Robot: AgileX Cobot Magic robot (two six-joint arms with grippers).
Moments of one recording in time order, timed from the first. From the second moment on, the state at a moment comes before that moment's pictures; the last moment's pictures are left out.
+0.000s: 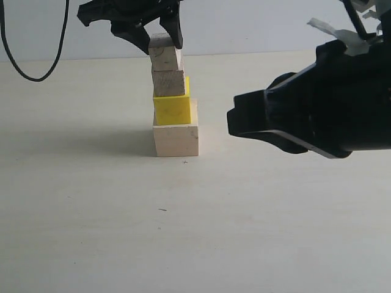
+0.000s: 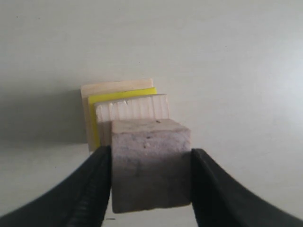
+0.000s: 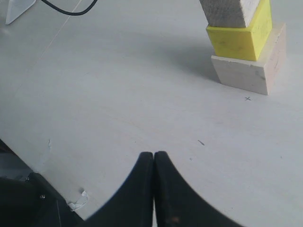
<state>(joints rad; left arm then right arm) -0.58 1.98 -1.96 -0.11 1.22 -0.45 0.85 1.00 -0.77 0.24 0.50 0.31</state>
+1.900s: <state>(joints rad) -0.58 1.98 -1.96 -0.11 1.21 -0.47 0.85 1.00 -0.77 0.24 0.51 0.31</state>
